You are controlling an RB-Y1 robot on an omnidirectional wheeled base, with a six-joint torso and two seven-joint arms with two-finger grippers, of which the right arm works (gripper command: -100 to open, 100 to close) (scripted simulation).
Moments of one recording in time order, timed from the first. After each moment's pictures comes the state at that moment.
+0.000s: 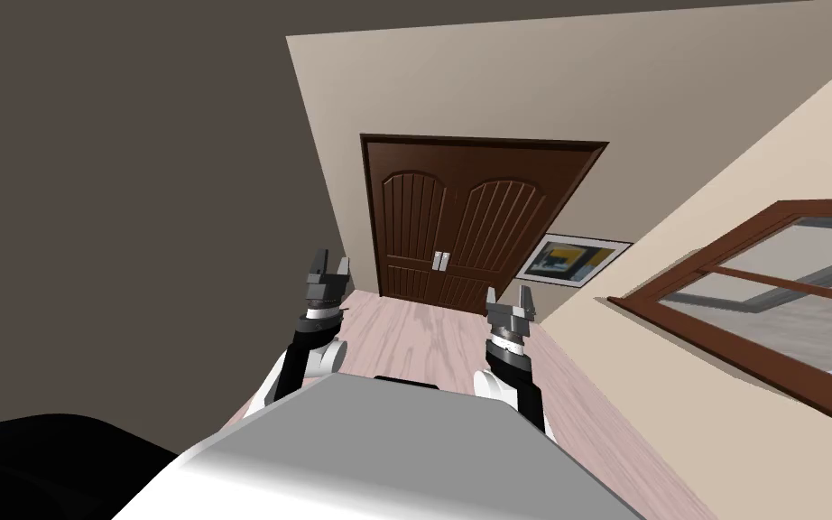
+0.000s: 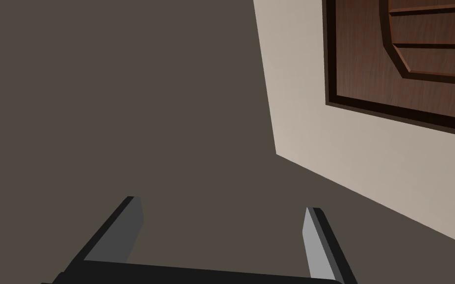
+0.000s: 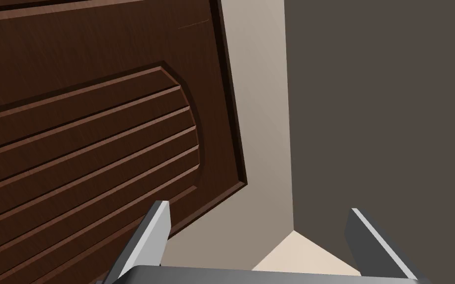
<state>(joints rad) 0.52 0.04 0.06 -2.26 -0.09 -0.53 -0.13</state>
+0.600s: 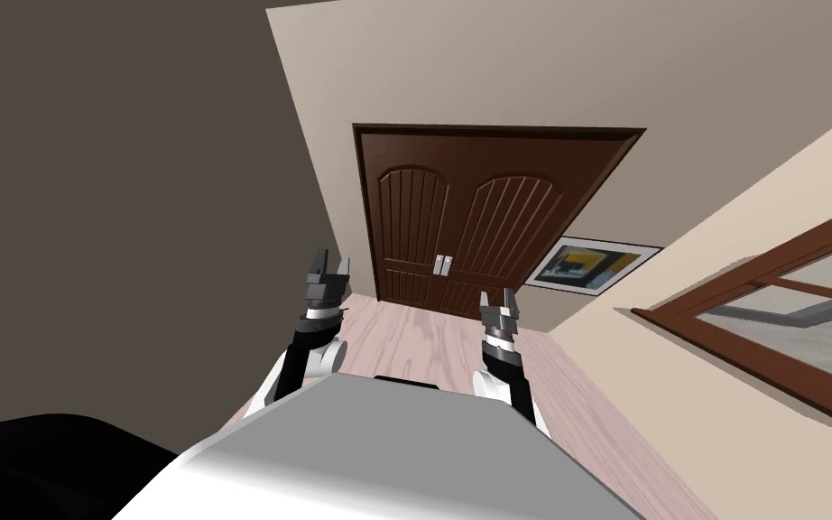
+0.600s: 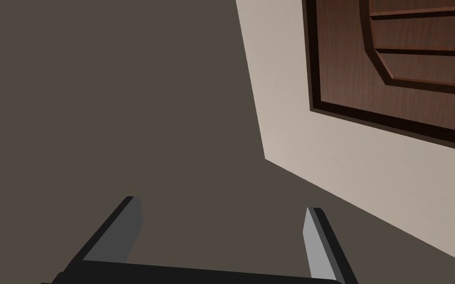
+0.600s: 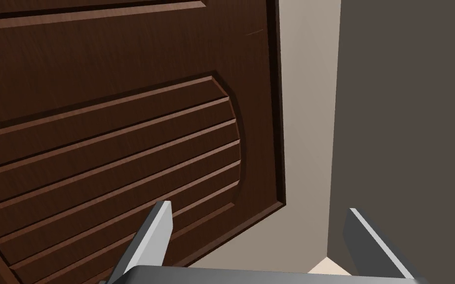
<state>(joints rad) 0.49 0.01 0.04 -2.16 -0.04 -0.50 -0.15</state>
